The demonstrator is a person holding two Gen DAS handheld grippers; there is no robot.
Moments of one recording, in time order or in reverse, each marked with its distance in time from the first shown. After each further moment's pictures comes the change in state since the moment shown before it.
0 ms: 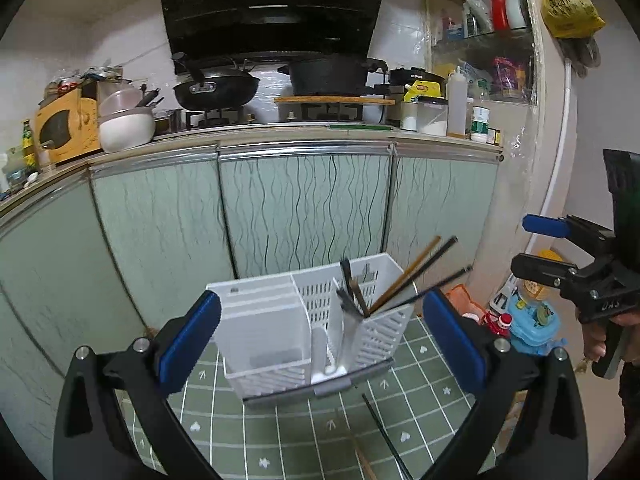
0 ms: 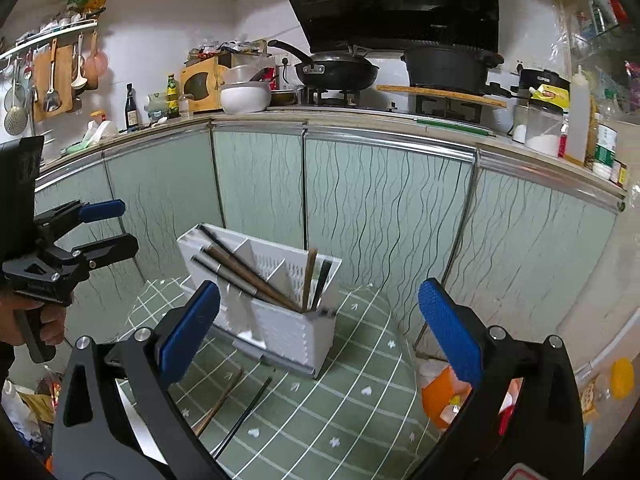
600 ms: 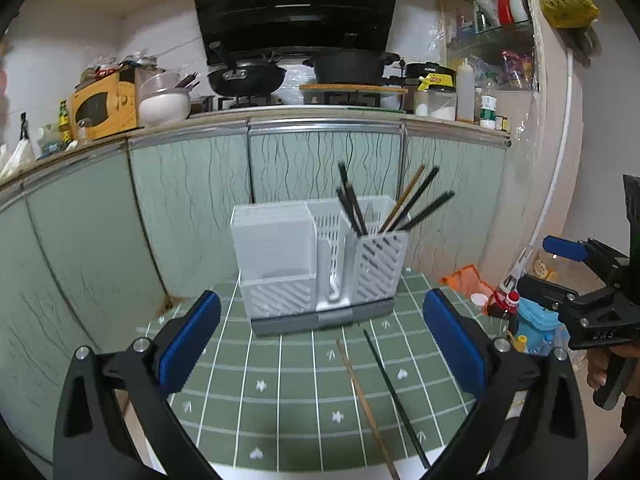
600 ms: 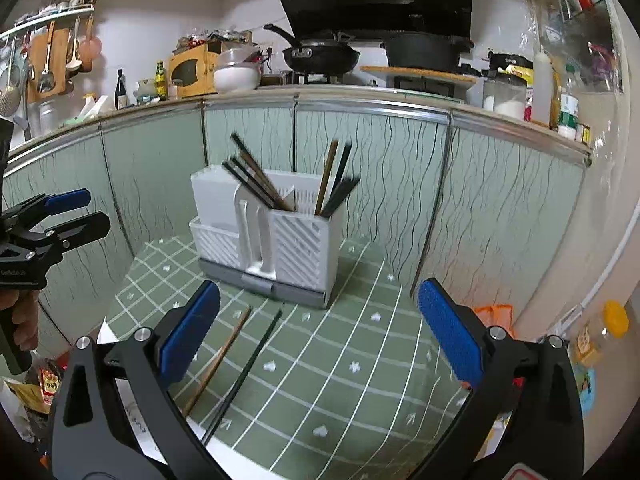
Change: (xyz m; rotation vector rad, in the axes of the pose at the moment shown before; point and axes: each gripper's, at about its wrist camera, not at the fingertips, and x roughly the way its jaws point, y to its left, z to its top) left arm -0.058 -0.021 -0.091 -0.046 0.003 0.095; right arm -0.043 0.043 -0.103 0.028 0.014 -0.089
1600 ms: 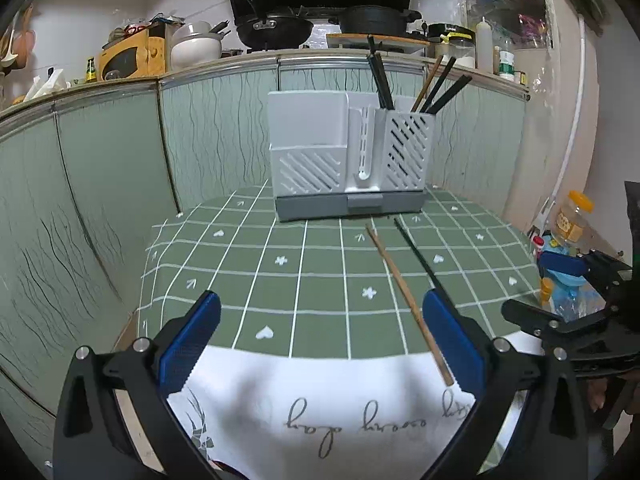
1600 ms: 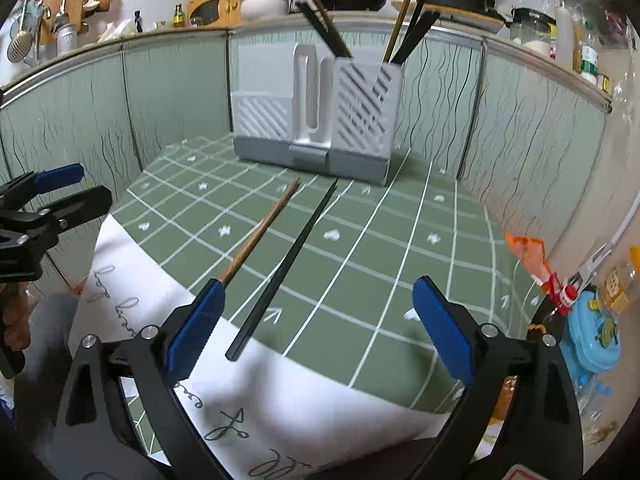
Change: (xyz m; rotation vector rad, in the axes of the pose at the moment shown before) left arm -0.004 0.014 -0.140 -0.024 0.093 0.086; right arm 0.038 0.068 -0.142 -0.035 0.154 0.023
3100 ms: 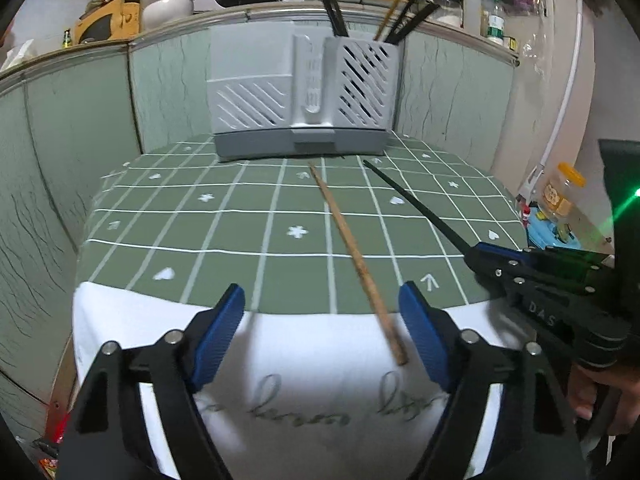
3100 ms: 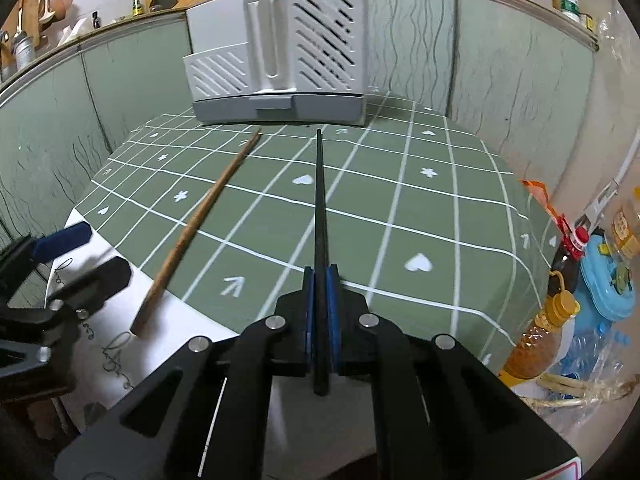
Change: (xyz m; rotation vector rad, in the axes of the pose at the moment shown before) left arm 0.046 -0.061 -0.034 -0.010 0.125 -0.072; right arm 0.040 -0.022 -0.026 0.137 0.104 -0.026
